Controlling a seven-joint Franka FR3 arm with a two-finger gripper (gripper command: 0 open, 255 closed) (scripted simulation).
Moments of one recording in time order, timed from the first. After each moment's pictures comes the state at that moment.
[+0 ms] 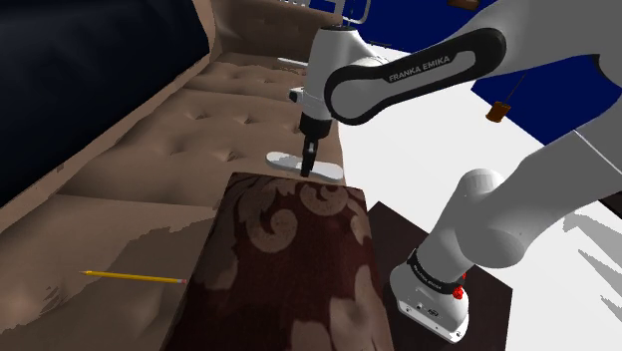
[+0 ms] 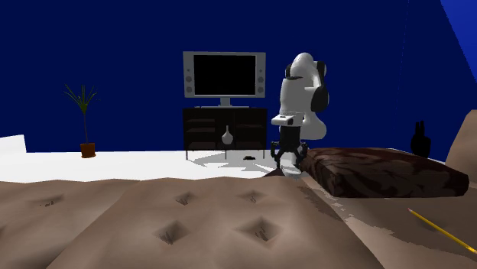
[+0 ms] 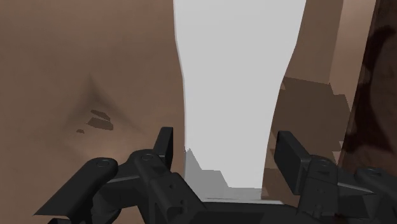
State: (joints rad) arm 0.23 -0.36 -0.01 -2.56 -0.03 2.21 -0.40
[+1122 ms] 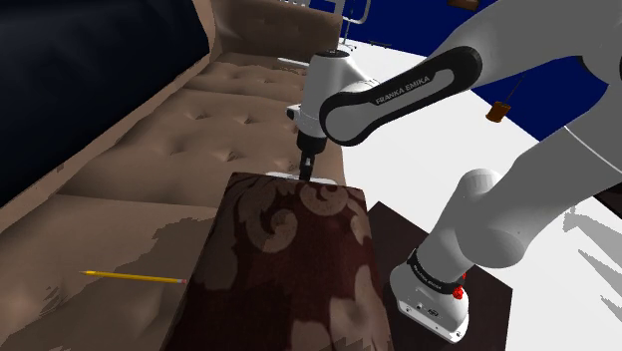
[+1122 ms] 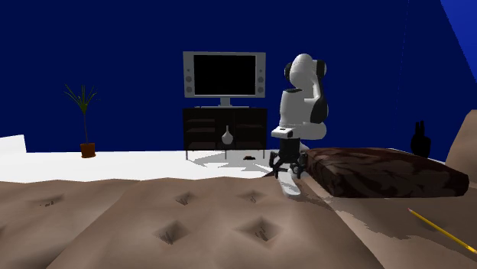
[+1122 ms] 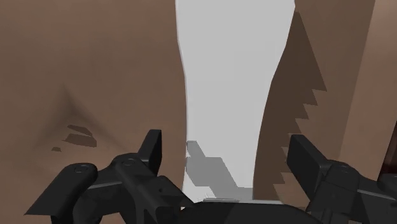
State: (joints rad) arm 0.23 -0.29 -0.01 -2.62 -0.04 2.35 -0.40
